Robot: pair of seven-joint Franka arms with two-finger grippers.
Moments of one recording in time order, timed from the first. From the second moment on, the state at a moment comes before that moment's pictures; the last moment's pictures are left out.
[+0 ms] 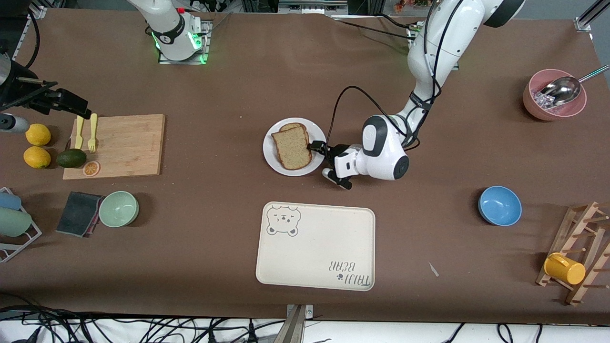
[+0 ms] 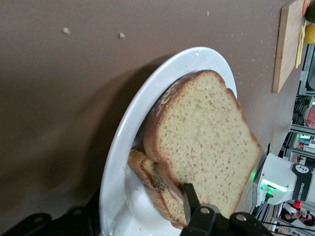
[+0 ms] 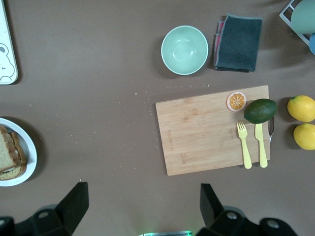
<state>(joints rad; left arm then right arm) -0.44 0.77 -0.13 -1.70 -1.03 2.16 0.57 0.07 0.04 -0.05 -1.55 0.00 1.51 0.11</state>
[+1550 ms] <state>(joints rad) -0.29 0.79 -0.12 -1.65 -1.05 2.07 0.64 0.08 0.05 -0.04 -1.55 -0.01 1.54 0.06</state>
